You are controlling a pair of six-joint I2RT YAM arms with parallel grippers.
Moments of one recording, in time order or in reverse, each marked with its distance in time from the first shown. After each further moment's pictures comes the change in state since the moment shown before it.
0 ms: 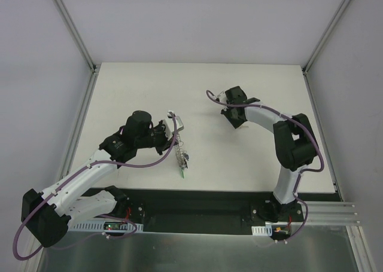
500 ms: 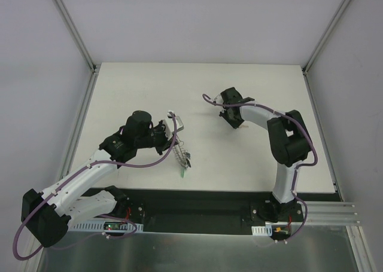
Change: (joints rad) left arm 0.000 0.000 0.000 0.000 0.000 0.000; right arm 0.024 0.087 0.053 -0.032 0.082 -0.058
